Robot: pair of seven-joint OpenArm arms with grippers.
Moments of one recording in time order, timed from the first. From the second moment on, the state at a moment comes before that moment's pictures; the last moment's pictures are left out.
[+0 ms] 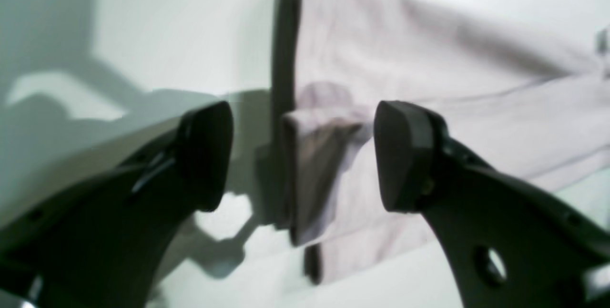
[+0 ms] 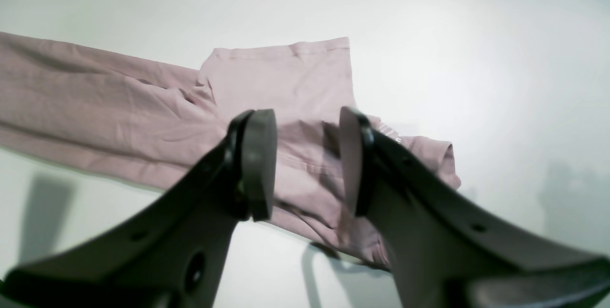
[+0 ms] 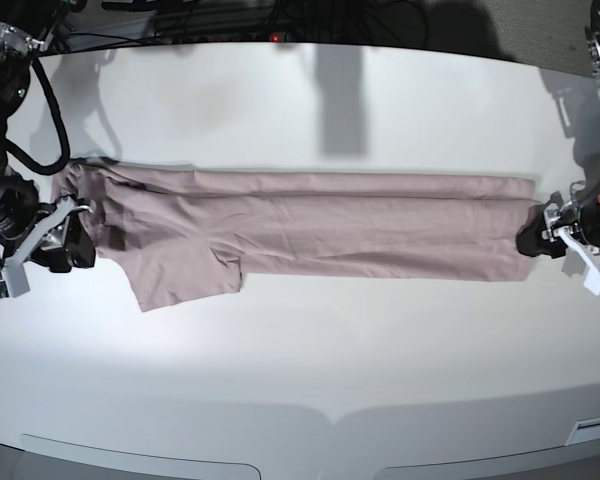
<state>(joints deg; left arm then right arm) -18.3 -27.9 -12.4 40.6 -43.9 -39.8 52.3 -4.7 23.1 31.0 110.1 42.4 34.6 -67.5</state>
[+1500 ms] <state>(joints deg) -15.9 -28.3 -12.1 38.8 -60.5 -40.0 57.2 -4.7 23.1 31.0 110.1 42.4 34.6 -67.6</state>
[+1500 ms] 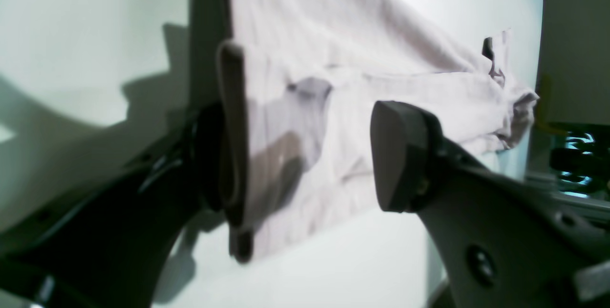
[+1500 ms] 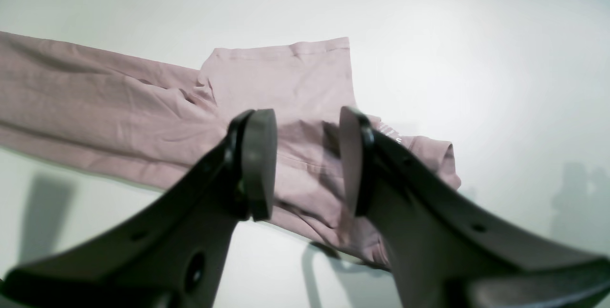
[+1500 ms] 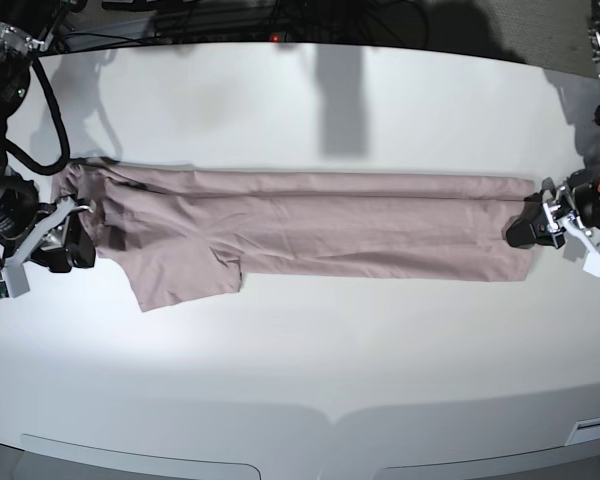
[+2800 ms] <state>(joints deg) -15.3 -23.6 -11.8 55.0 -57.3 -36.7 70.0 -4.7 23.1 31.0 110.1 42.4 34.6 -68.4</state>
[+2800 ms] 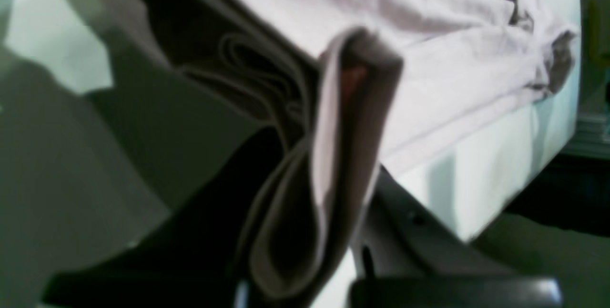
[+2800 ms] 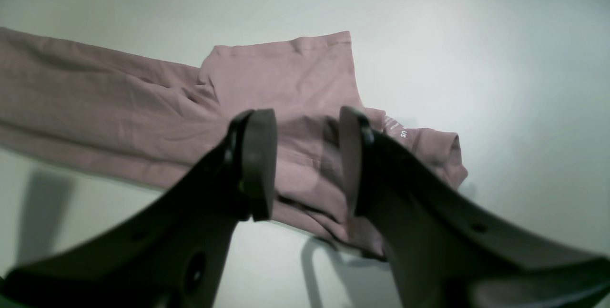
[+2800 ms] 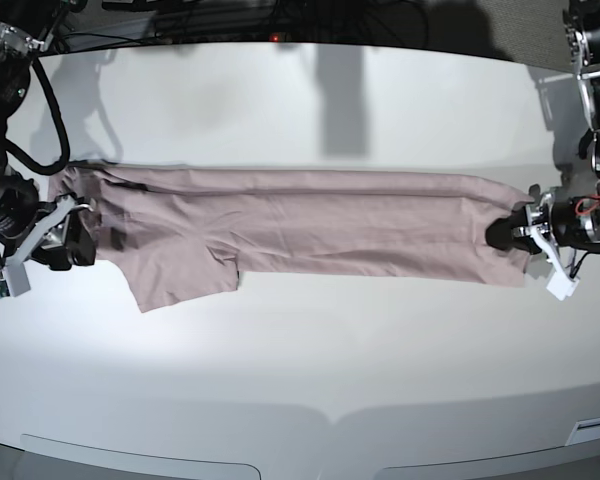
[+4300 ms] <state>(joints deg) -15.1 4.1 -12.0 64.6 -48.2 -36.6 69.4 -4.7 23.1 31.0 110.1 42.4 34.6 -68.8</state>
